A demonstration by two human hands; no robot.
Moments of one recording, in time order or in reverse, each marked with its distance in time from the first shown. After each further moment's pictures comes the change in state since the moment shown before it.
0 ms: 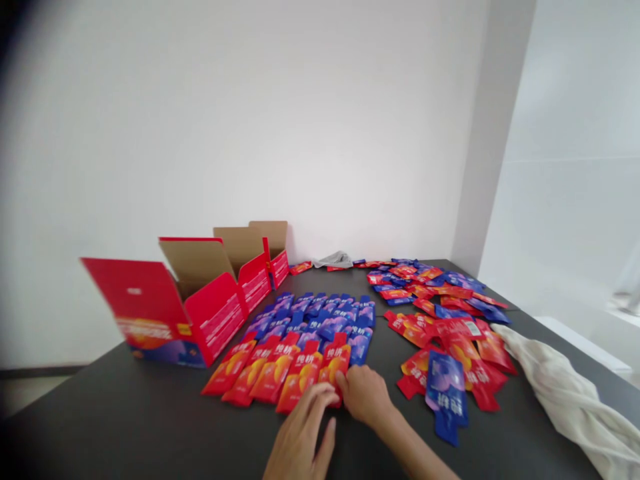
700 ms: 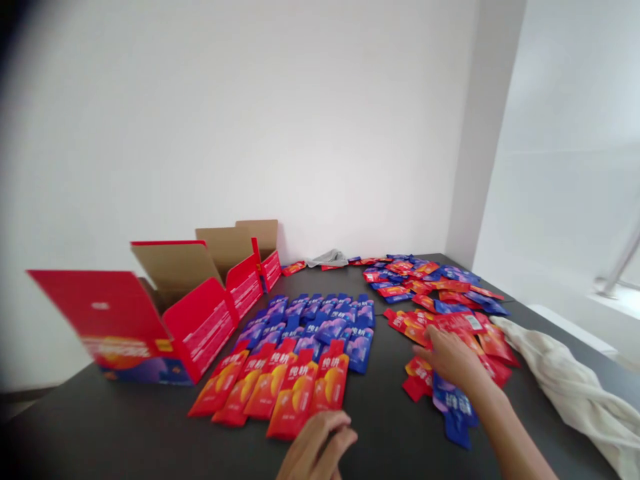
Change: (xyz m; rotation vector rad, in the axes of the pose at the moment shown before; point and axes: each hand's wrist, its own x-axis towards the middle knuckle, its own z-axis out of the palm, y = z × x) left_hand 0.000 -0.014 0.025 0.005 0.231 0.284; right_hand -0.005 0.147 -0.070 -0.147 0.161 0.198
